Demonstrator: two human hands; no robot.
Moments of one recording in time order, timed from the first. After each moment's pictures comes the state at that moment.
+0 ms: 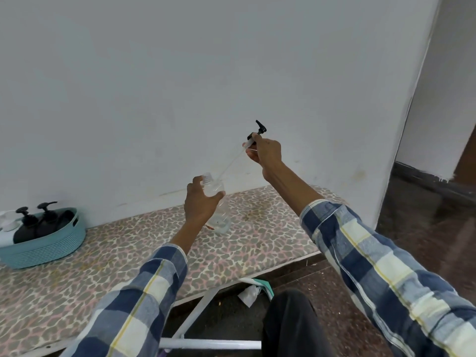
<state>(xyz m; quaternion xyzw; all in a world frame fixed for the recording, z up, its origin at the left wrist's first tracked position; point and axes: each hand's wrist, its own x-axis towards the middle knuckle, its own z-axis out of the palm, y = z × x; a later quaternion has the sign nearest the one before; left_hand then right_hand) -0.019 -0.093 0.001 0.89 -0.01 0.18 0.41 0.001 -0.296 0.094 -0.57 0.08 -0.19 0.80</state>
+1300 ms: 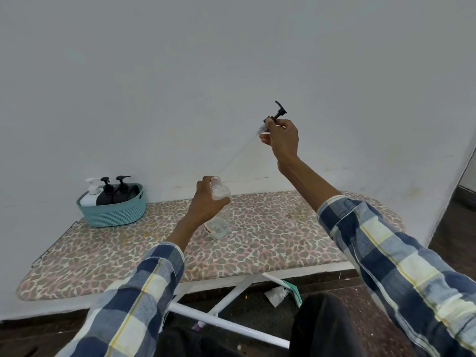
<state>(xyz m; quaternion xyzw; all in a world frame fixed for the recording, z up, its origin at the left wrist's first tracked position) -0.073 0.042 0.013 0.90 -0.05 0.13 0.41 -0.022 -0.186 0.134 -0.60 -0.04 -0.25 0.76</state>
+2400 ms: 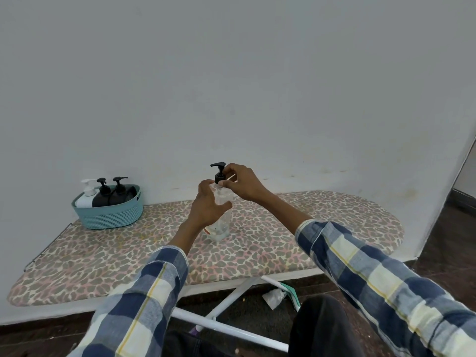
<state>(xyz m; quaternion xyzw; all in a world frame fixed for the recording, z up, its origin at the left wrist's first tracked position) -0.064 0.040 0.002 0.93 -0.05 0.14 0.35 -0.034 -0.123 0.054 -0.85 -0.24 -0.10 0.46</state>
